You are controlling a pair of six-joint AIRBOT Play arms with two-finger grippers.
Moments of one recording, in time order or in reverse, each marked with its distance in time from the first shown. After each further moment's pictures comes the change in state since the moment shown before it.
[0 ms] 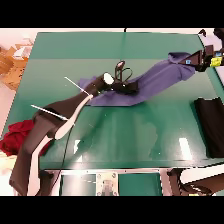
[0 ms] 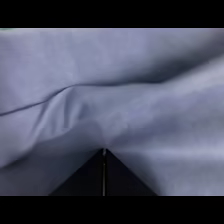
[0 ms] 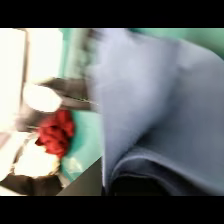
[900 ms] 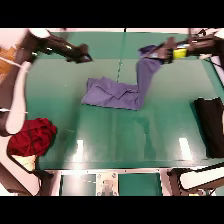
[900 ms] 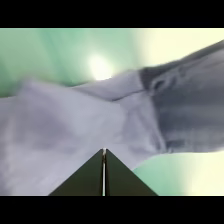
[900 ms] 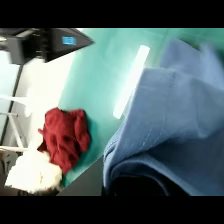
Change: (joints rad) left arm 0.534 0.336 0.127 0.193 -0.669 0.050; right arm 0.415 0.003 -0.006 -0.034 -0.333 0.044
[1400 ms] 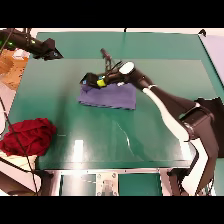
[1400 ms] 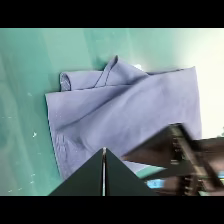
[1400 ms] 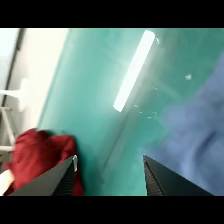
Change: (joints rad) left arm 0.194 0.066 0.002 0.055 -0.115 0.043; right arm 0.541 -0.329 -0.001 0.010 -0.602 0.014
